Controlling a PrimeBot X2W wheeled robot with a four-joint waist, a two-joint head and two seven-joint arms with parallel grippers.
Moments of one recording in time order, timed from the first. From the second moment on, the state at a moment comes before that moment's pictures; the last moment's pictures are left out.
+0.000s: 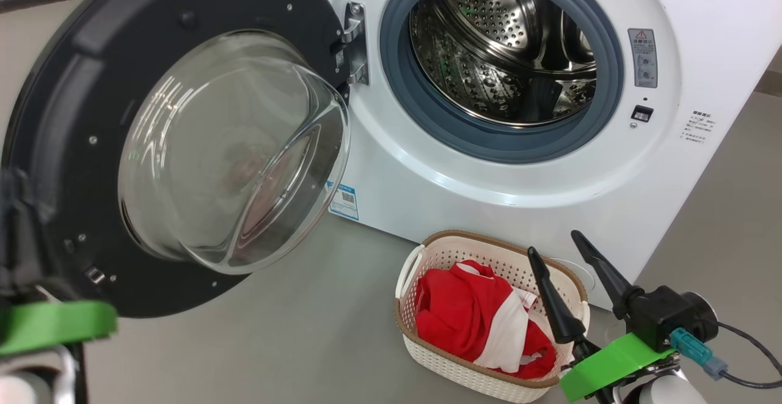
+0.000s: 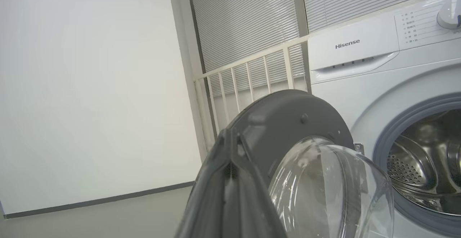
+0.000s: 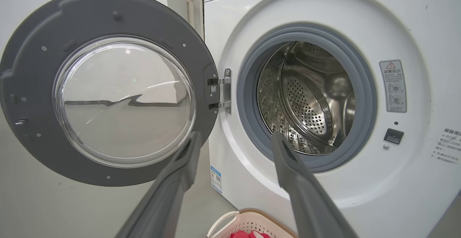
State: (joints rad) left arm -0.20 0.30 0.07 -0.01 -0.14 0.21 -0.19; right arm -0.09 -0.08 0.15 0.21 0.23 0.13 -0.26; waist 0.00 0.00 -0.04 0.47
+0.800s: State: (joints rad) left arm -0.80 0.33 0.41 0.71 -0.77 0.10 0.16; right arm -0.09 -0.12 0.21 0.23 0.25 0.13 -0.25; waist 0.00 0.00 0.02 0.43
